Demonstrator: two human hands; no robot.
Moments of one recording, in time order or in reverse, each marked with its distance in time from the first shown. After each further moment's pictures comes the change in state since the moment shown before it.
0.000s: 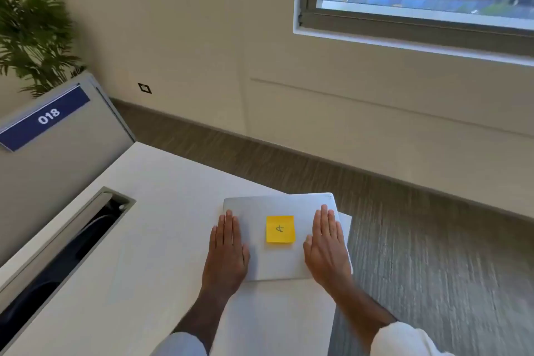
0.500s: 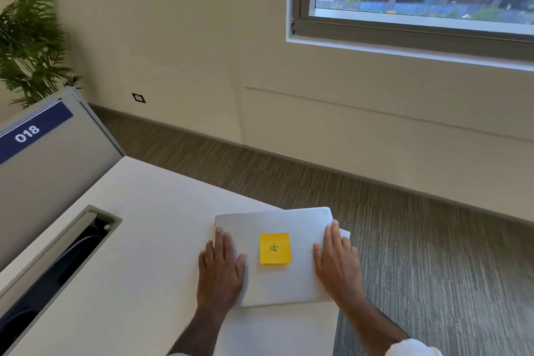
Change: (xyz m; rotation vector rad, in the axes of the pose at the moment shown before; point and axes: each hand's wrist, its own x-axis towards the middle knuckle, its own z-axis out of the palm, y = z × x) left_hand 0.029 0.007 0.014 -0.041 -0.096 -0.156; right_hand 0.026 0.032 -0.007 -0.119 -0.075 0.151
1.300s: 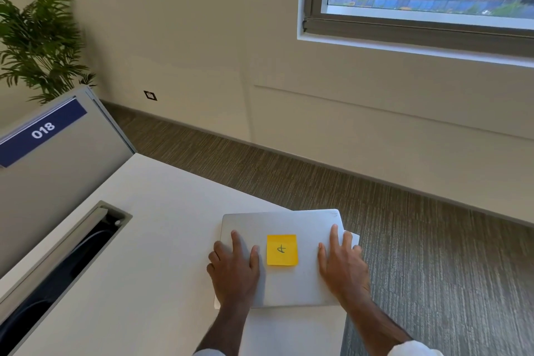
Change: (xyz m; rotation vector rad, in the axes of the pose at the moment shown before) left_hand 0.003 0.030 -0.003 -0.056 0.081 -0.317; right_hand 0.003 -0.009 0.002 -0.005 -0.012 0.086
